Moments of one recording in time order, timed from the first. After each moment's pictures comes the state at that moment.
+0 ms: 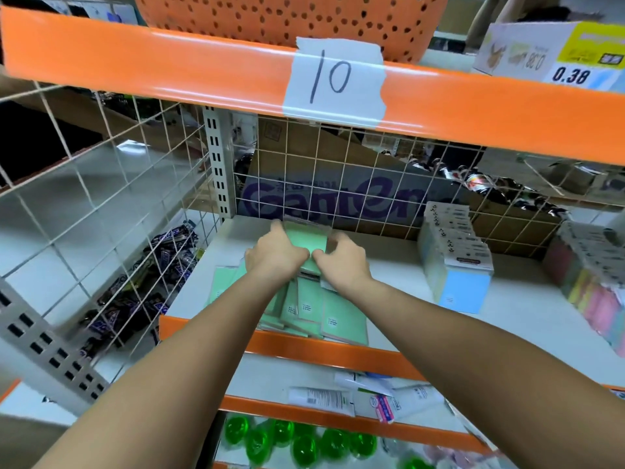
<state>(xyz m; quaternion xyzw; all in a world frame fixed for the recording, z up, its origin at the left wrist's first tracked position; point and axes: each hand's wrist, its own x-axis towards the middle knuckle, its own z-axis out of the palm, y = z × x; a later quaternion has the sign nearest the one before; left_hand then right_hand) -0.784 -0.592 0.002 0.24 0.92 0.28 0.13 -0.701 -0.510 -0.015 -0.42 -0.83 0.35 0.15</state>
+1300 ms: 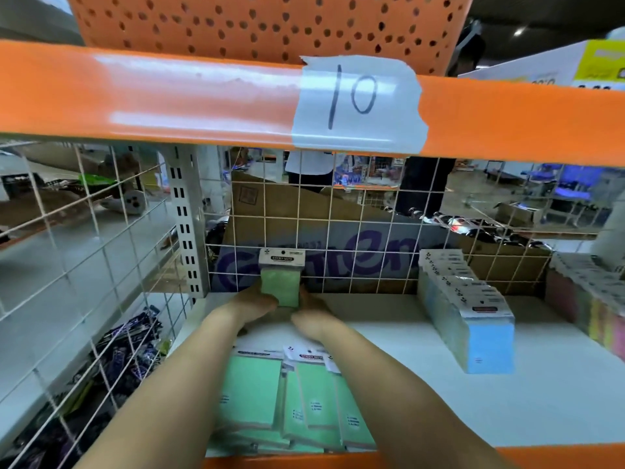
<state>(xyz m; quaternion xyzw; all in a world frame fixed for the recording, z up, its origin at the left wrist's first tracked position) -0.897 -0.541 -0.041 0.31 0.85 0.29 0.31 -0.807 -0.448 -0.080 -0.40 -0.82 0.40 0.05</state>
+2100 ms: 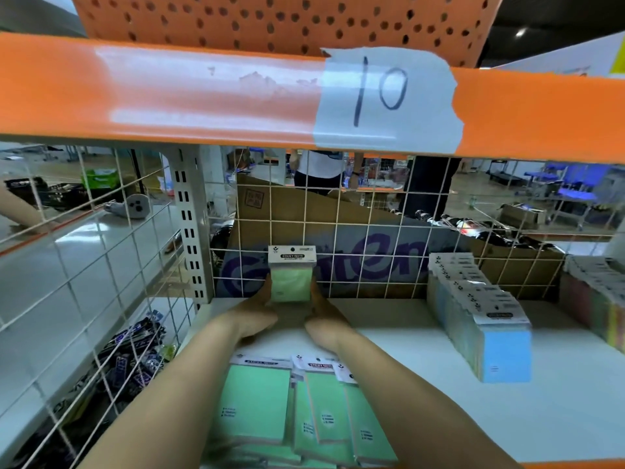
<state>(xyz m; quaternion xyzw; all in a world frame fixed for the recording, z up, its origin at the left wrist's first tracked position) -0.912 -0.546 -0.050 0.38 0.82 0.29 0.32 -0.799 -0.437 -0.091 -0.38 -0.83 0.40 0.09</state>
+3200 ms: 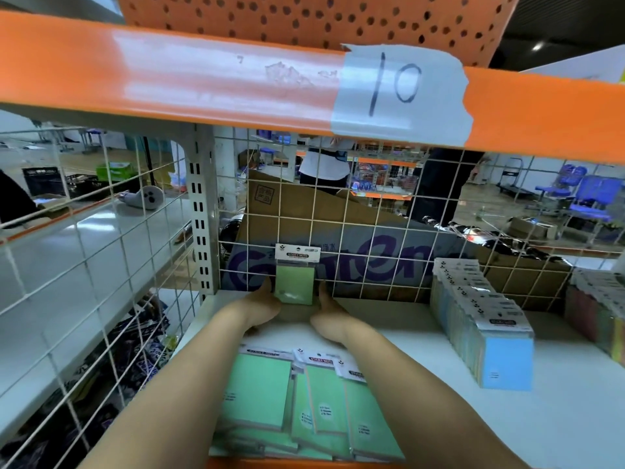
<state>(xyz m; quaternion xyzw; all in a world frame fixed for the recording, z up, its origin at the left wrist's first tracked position) -0.896 -0.545 -0.038 0.38 0.85 0.26 0.26 -0.791 -0.438 -0.070 -0.41 -0.82 0.40 0.02</state>
